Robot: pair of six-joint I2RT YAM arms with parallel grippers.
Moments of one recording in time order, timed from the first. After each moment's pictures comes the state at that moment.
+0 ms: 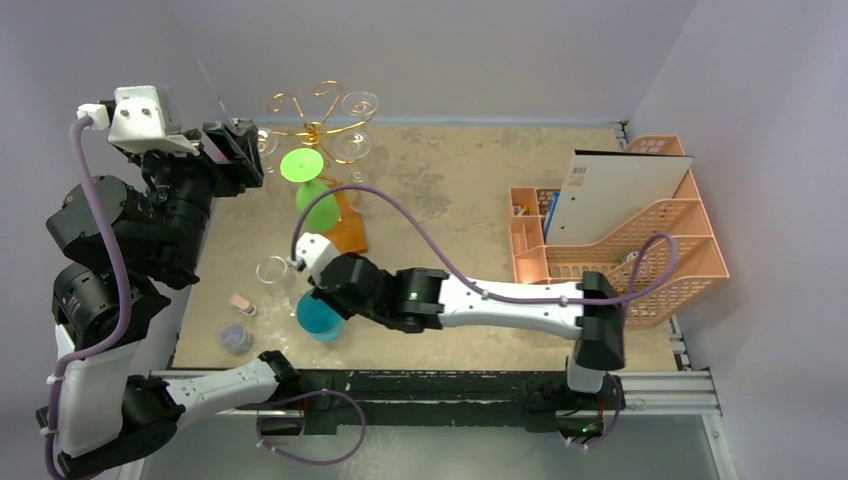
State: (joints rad) left arm -0.79 0.98 1.86 -0.73 -0.78 0.01; right arm 1.39 1.83 1.66 -0.44 0.34 0.15
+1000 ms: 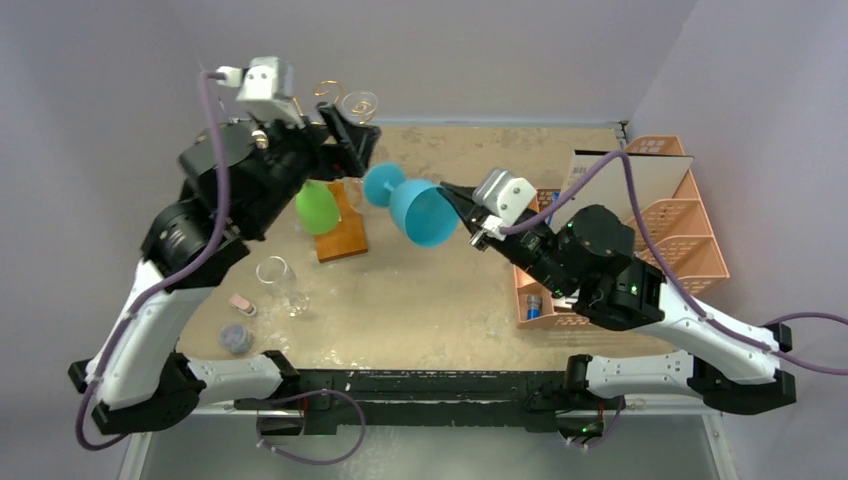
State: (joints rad) left arm -0.79 1.13 1.85 -0.71 -0.38 -0.35; right arm 1.24 1.04 1.41 -0.25 0.30 -0.41
